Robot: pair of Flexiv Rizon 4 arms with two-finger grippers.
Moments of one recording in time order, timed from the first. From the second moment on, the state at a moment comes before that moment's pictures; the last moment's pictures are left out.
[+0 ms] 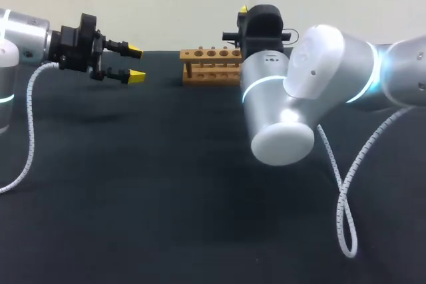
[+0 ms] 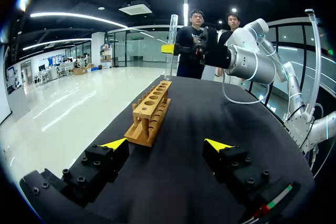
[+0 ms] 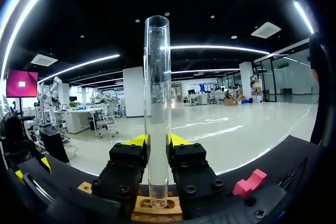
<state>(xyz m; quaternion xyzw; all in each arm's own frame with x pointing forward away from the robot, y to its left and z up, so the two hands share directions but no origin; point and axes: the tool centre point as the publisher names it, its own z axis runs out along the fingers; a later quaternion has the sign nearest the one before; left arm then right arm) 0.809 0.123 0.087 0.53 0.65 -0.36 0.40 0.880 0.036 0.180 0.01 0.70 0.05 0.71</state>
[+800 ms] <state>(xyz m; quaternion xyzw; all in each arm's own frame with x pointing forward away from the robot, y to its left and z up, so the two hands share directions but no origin) 0.809 0.123 0.087 0.53 0.65 -0.36 0.40 0.897 0.025 0.149 0.02 0.71 0.05 0.70</state>
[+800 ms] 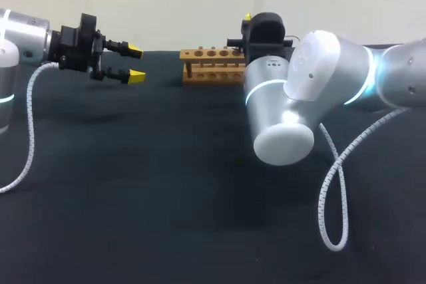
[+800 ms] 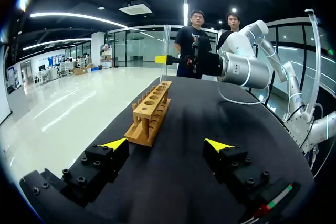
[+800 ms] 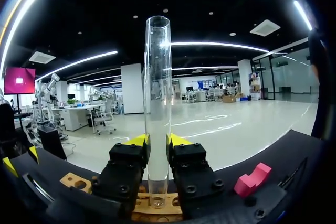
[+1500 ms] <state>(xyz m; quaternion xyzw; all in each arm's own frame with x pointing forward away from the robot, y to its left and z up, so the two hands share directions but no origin) 0.809 0.123 0.087 0.53 0.65 -0.36 0.40 0.900 0.028 0.121 0.01 0.73 0.05 0.69</state>
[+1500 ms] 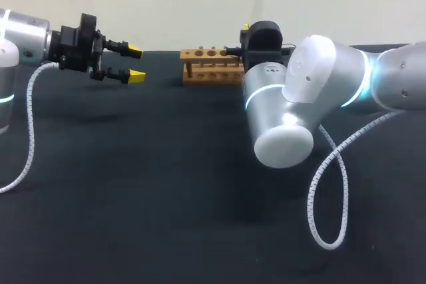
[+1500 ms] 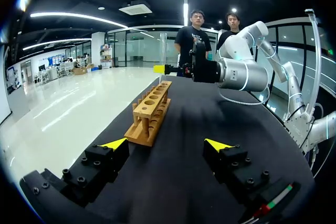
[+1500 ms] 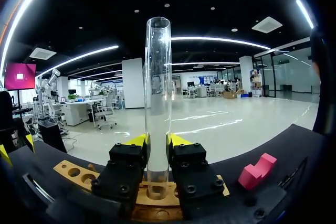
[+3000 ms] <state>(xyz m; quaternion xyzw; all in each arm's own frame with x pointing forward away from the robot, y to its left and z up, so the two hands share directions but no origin) 0.809 0.123 0.087 0.53 0.65 -0.36 0.40 0.898 0.032 0.086 0.02 0.73 0.06 0.68</state>
